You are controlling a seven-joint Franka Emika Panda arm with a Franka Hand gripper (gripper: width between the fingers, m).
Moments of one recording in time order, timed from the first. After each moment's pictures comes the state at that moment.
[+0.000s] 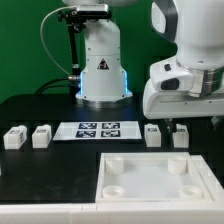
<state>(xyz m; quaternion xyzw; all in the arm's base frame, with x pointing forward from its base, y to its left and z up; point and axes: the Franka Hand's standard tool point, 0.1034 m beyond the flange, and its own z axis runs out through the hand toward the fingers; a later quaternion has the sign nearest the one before) 0.427 0.173 0.041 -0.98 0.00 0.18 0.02</state>
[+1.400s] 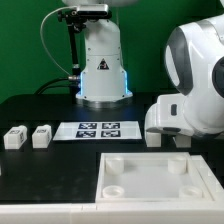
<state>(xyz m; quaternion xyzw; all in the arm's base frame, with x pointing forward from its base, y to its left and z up) 0.387 0.178 0.006 -0.90 0.05 0.44 -0.02</state>
